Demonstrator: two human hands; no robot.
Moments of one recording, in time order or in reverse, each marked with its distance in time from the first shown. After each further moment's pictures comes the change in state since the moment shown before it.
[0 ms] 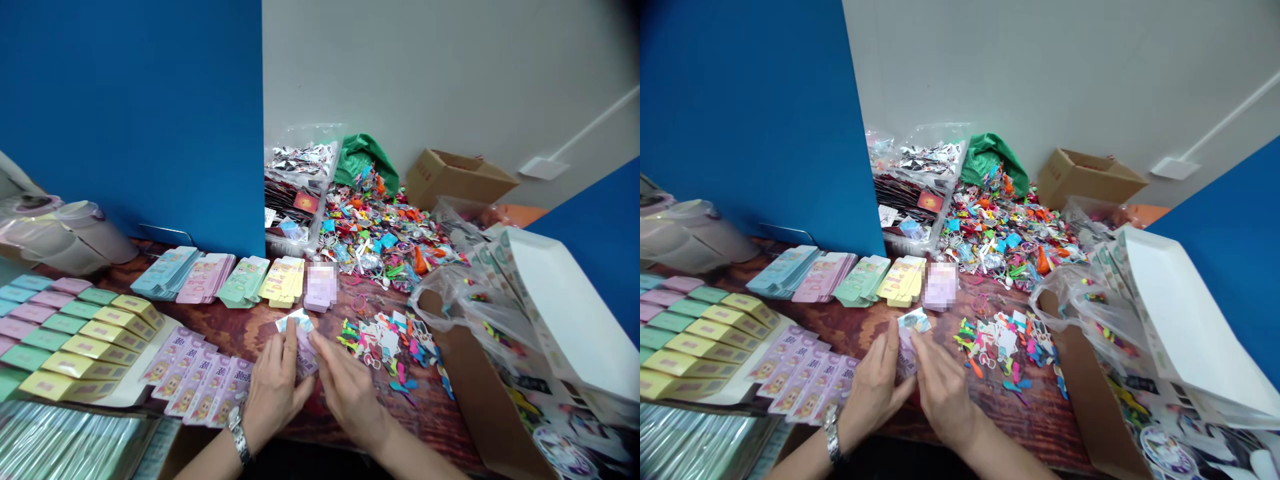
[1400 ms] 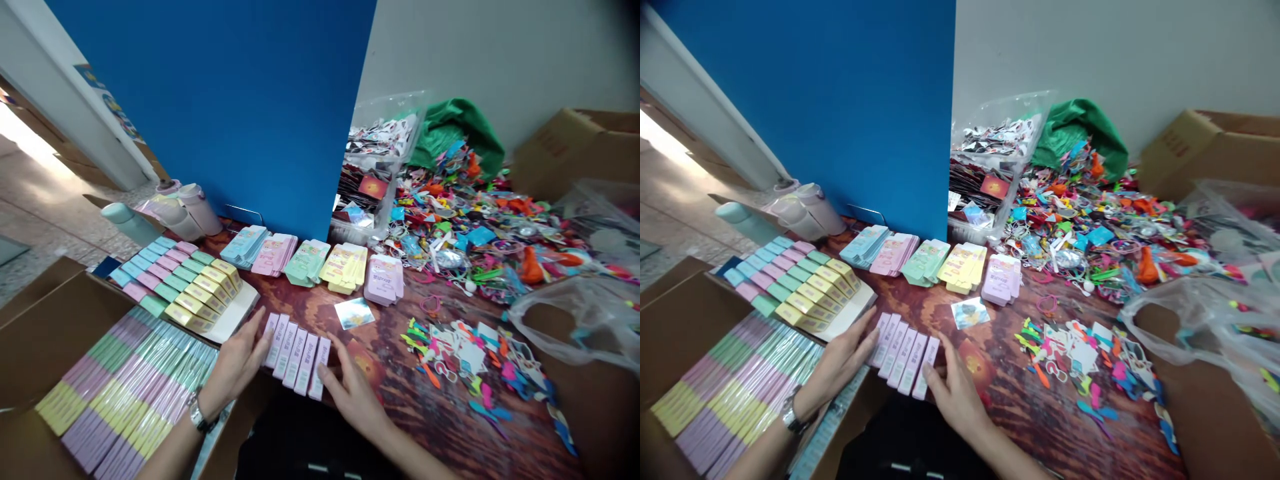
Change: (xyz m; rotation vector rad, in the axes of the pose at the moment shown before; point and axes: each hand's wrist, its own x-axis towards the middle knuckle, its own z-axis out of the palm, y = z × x) left_hand -0.061 -0.111 -0.109 0.031 -0.175 -0.505; right_hand -0.026 -0.029 0.097 0.580 -0.441 0.657
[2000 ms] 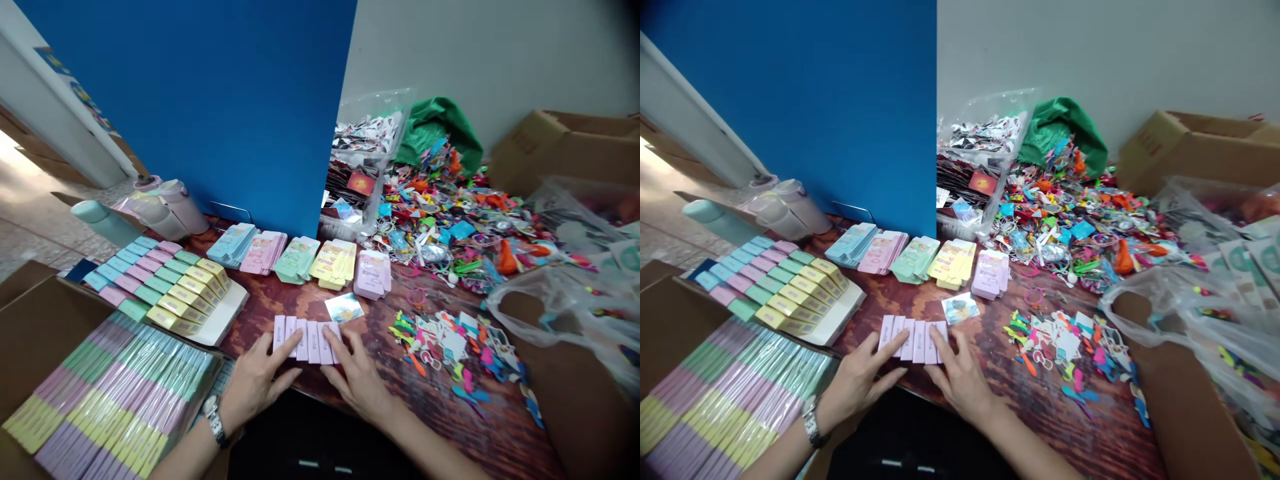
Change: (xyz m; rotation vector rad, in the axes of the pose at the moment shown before) left_hand -0.018 0.015 0.044 0.233 0.022 0.475; right_hand 0.000 0.017 -0.029 -0.560 0.171 -0.480
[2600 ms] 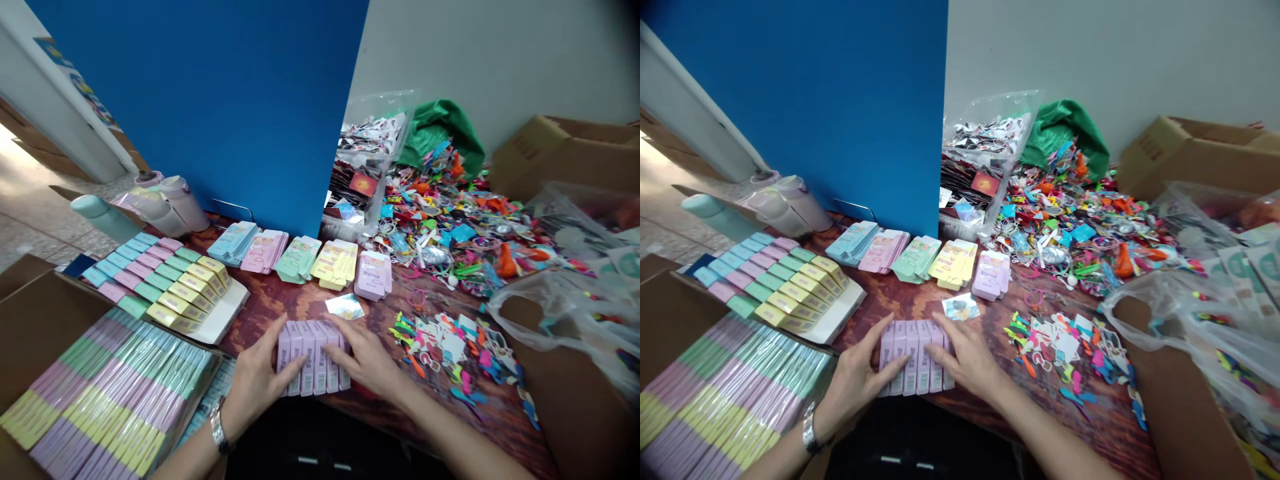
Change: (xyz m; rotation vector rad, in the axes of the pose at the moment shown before) left_hand 0.012 0.016 -0.010 -0.240 0.096 -0.273; right_hand 0.041 -0.002 -0.038 0.110 -0.223 0.094
